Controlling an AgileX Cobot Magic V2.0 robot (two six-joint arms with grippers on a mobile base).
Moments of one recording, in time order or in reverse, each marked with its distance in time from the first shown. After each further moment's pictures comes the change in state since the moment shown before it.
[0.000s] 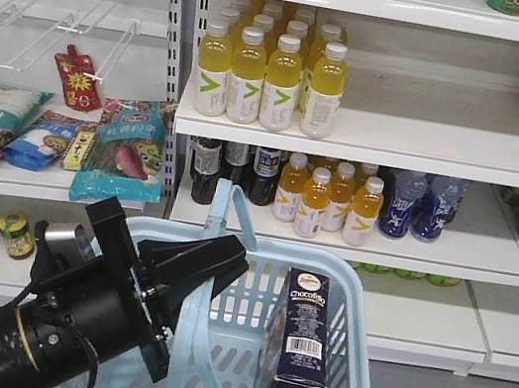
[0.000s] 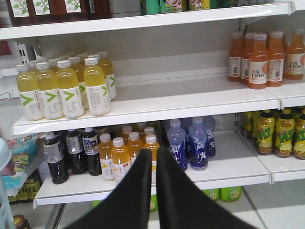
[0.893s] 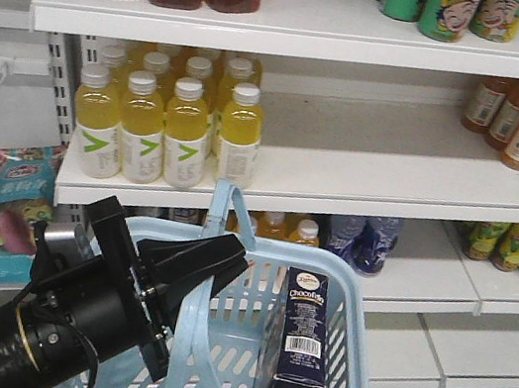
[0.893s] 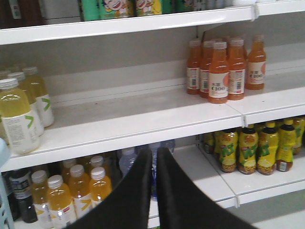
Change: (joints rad) left arm 0.000 0.000 0.000 -0.003 0.000 0.000; right arm 0.000 0.000 0.000 0.000 0.000 0.000
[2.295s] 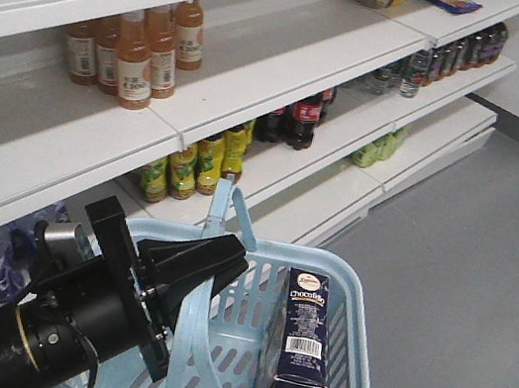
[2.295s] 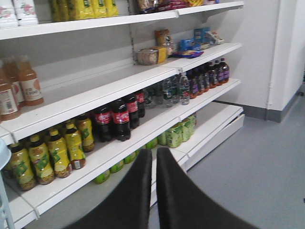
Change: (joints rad) left arm 0.000 0.000 0.000 0.000 0.000 0.000; right arm 0.000 0.000 0.000 0.000 0.000 0.000
